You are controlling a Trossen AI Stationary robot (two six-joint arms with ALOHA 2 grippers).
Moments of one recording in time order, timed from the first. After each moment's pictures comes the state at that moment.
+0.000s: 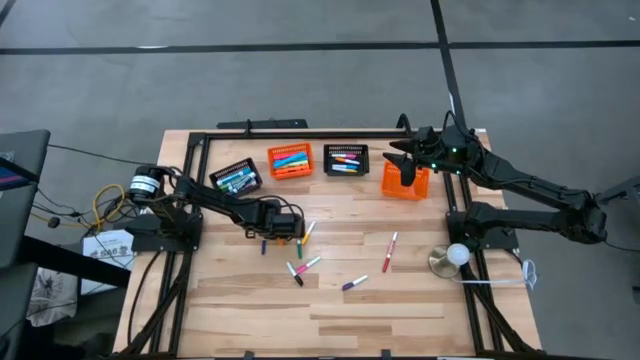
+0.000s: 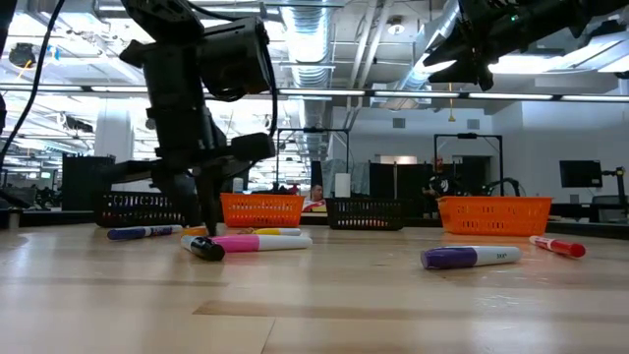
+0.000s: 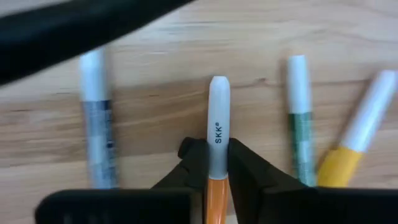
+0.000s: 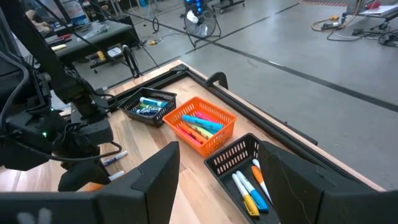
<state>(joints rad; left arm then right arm) -0.12 1.73 0.91 -0.52 -0.21 -1.57 -0.52 0.81 0.70 -0.19 -0.10 0.16</state>
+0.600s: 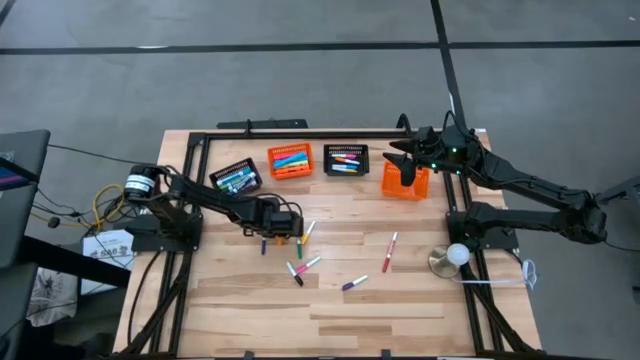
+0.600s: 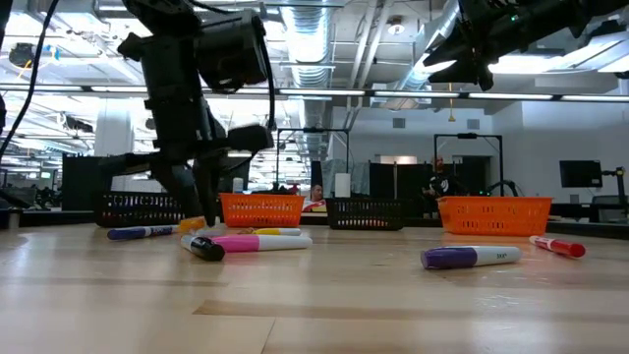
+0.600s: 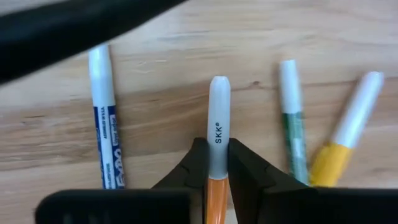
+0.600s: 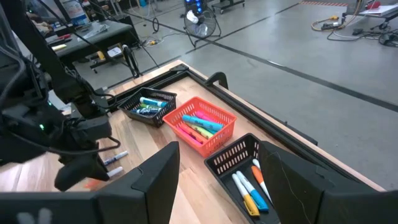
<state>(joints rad) -0.11 1.69 0.91 -0.54 -0.21 -1.54 -0.52 0.81 0.70 -0.19 -0.10 0.16</state>
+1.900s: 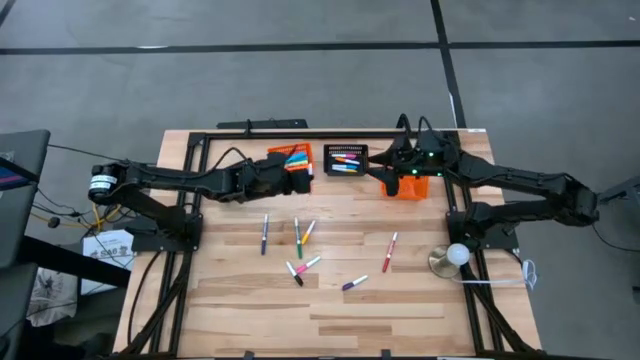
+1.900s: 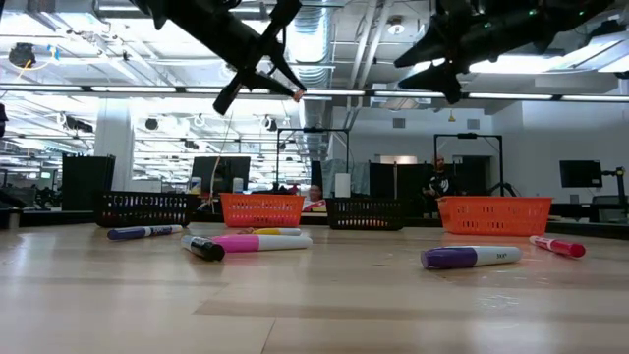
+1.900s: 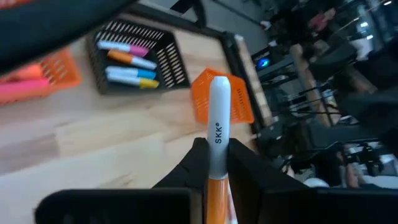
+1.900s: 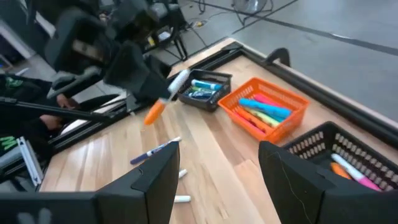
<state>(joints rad) 0.07 1.38 0.91 0.01 -0.34 -1.10 -0.42 1.01 0.70 -0.01 -0.24 0.26</state>
